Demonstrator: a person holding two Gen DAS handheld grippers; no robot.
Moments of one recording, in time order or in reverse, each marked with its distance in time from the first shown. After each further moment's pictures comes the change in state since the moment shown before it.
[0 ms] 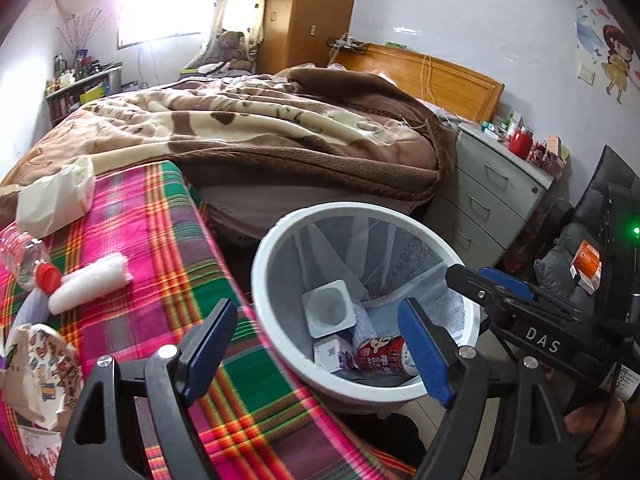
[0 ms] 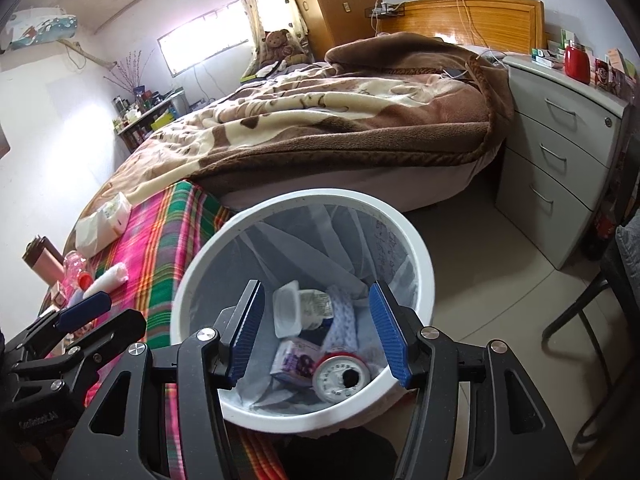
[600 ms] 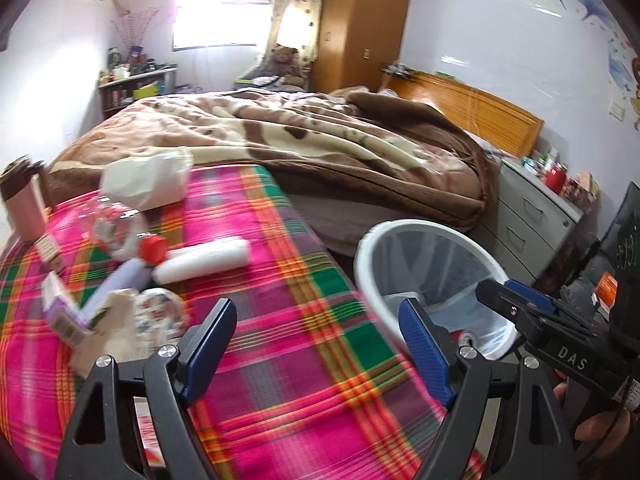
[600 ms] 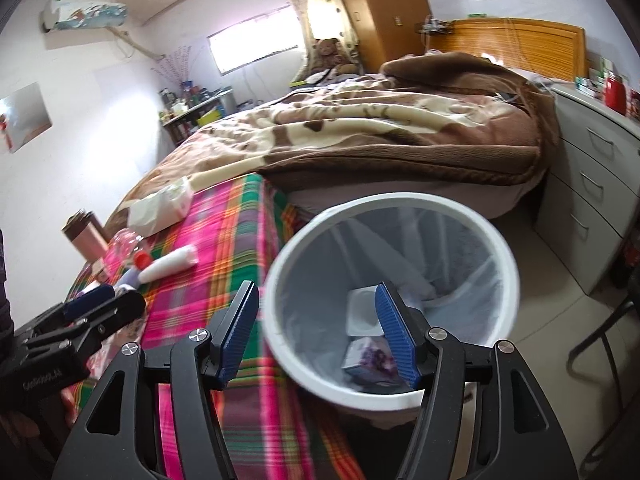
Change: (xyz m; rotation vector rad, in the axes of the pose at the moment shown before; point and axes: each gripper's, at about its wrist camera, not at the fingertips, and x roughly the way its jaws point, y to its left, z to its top) left arm -0.060 0.078 -0.025 -0.112 -0.078 0.137; right arm -0.009 0.064 -0.019 -0.108 -0.029 0.130
